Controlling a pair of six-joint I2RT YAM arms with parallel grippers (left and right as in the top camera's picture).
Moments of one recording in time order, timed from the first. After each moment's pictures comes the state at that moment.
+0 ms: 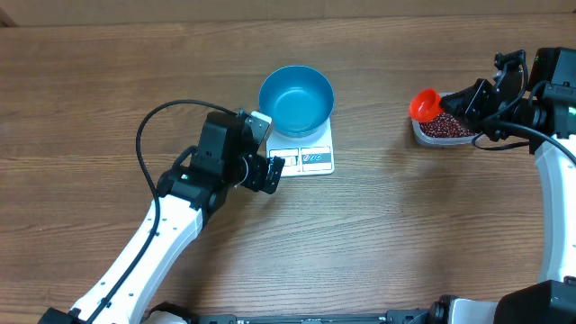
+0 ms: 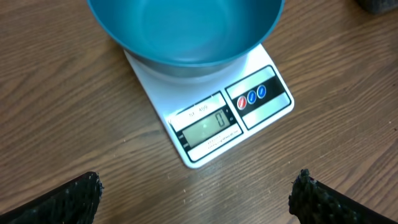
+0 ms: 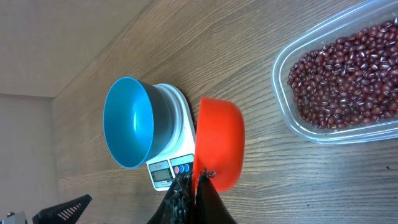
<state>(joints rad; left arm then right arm) -0.38 1.34 0.91 -0.45 0.15 0.01 -0.24 1.50 1.41 -0.93 -0.59 0.33</state>
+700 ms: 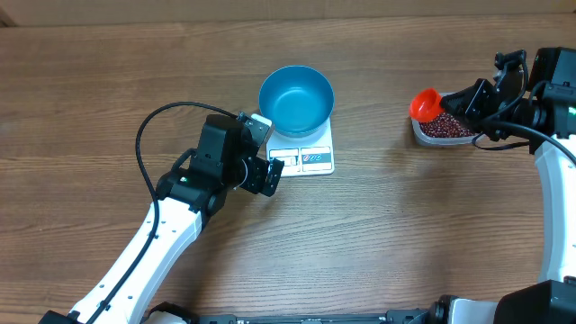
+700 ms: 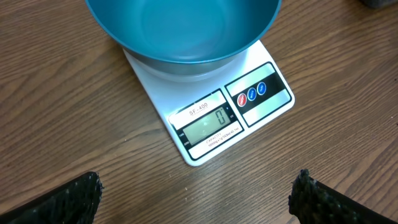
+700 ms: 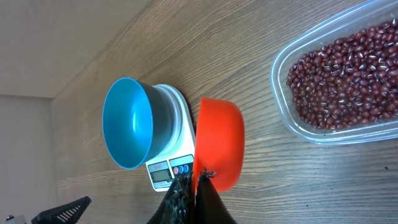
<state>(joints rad) -0.38 1.33 0.90 -0.45 0.15 0.03 -0.24 1.50 1.41 -0.93 -0.59 0.33</state>
